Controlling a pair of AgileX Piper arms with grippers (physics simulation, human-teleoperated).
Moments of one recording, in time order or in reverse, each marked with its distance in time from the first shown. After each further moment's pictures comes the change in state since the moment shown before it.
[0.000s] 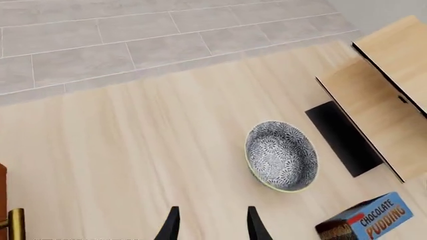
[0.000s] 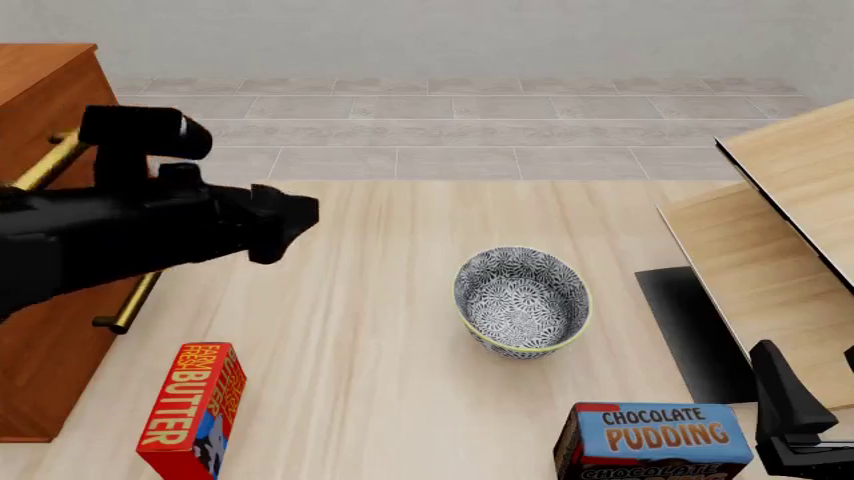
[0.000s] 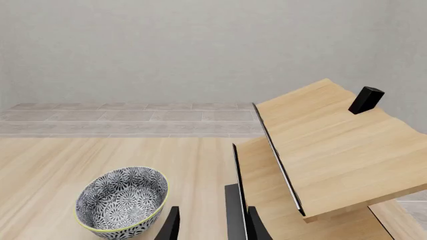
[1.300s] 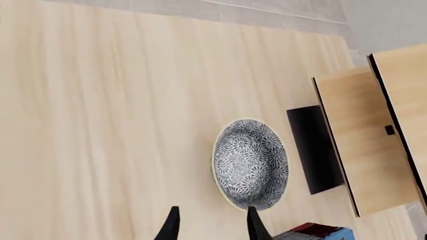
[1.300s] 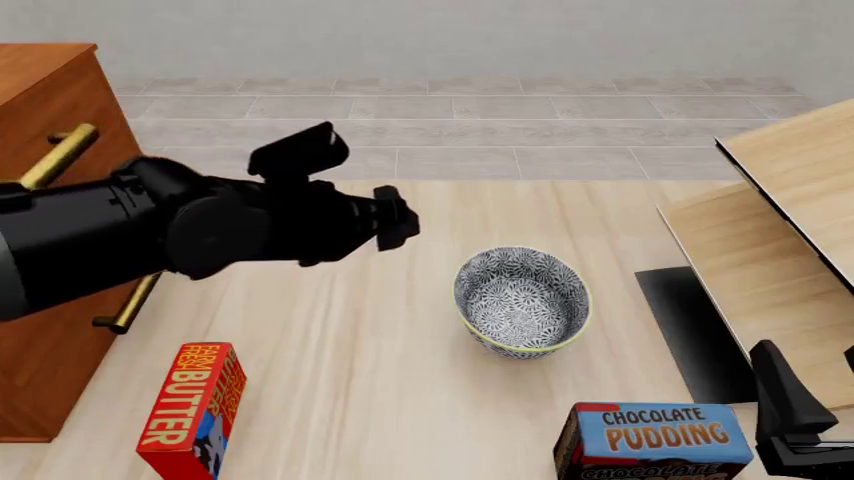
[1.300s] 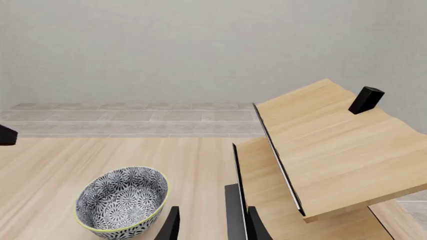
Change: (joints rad) left arm -0.120 0.400 -0.185 -0.028 -0.398; right arm 0.000 0.000 0.000 0.000 0.000
